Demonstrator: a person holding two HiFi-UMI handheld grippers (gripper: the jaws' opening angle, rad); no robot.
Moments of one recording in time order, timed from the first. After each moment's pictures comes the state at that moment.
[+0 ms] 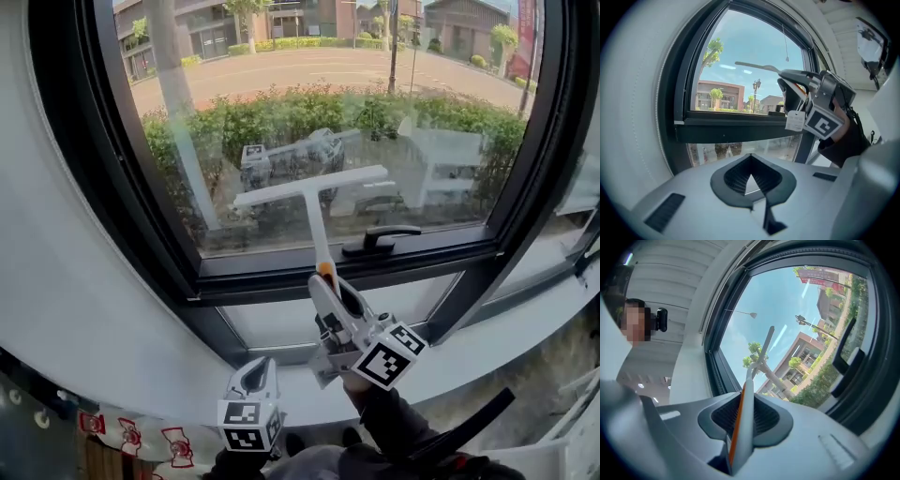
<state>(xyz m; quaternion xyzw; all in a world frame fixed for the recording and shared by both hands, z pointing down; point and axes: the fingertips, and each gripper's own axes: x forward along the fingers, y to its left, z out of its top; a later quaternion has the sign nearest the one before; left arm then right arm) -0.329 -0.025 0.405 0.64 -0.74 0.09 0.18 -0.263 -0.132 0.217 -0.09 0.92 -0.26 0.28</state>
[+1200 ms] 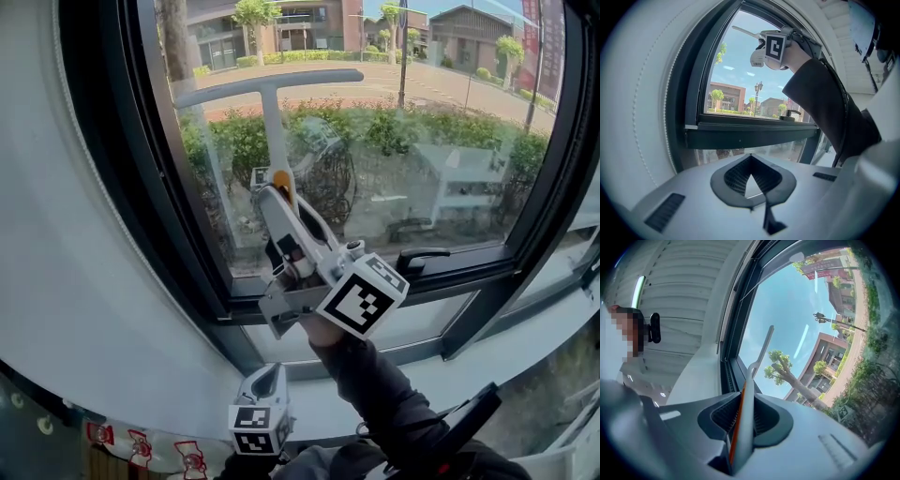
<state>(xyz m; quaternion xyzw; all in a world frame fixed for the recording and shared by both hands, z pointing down) -0.390 -0.025 0.393 0.64 -0.74 0.07 0.18 -0.392 -0.114 0.041 0.03 0.90 -0.21 0.38</state>
